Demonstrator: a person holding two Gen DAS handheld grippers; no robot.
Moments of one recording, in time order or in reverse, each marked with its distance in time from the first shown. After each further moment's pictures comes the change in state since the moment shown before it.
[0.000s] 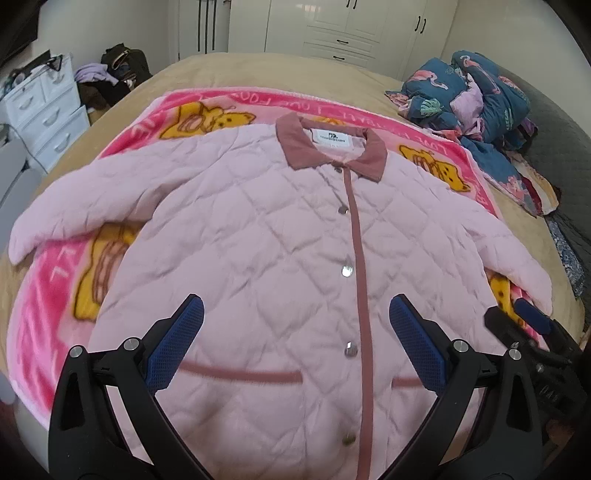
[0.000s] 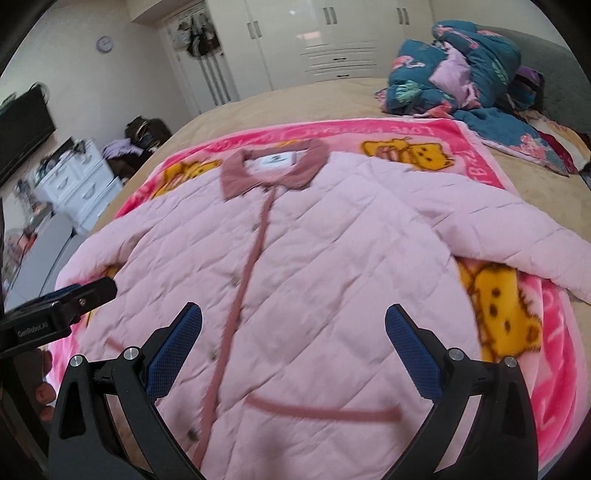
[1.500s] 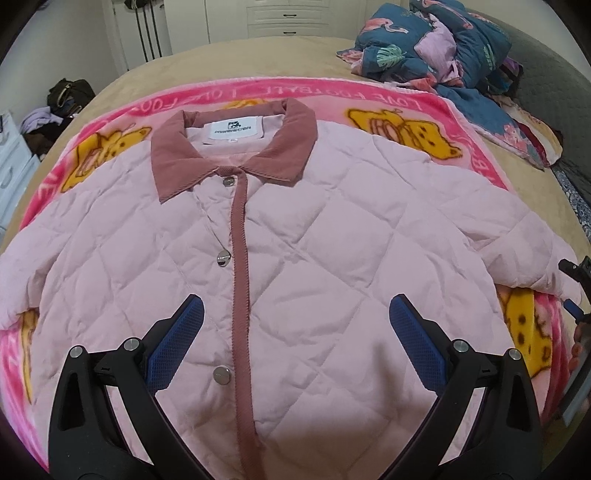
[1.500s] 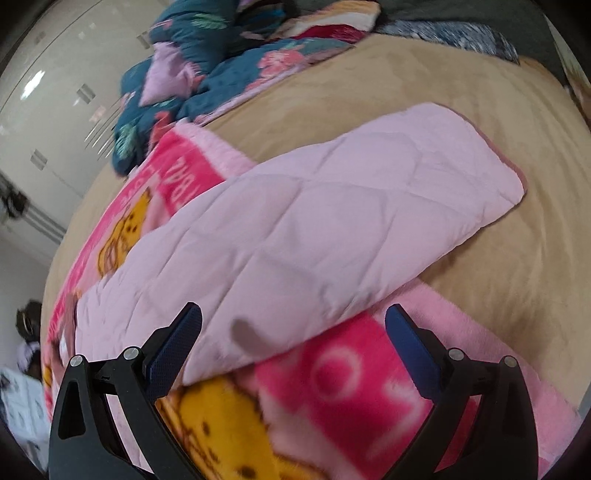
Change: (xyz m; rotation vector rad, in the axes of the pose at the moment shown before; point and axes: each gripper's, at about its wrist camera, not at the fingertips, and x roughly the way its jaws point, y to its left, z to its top) left arm 0.136 -0.129 0.054 0.190 0.076 -0.004; right arm 0.027 -0.351 -0.005 0.780 -0.053 -0.374
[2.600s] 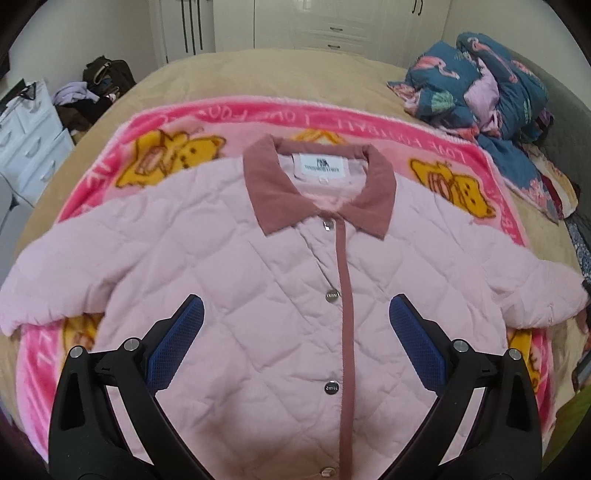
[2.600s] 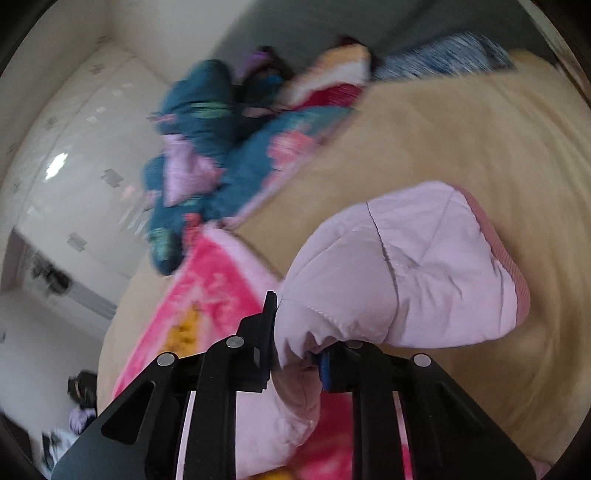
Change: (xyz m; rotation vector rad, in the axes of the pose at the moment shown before) left arm -0.055 0.103 0.037 -0.139 -0.035 0.040; right arm -0.046 -0.002 0.088 0.103 -0.231 0.251
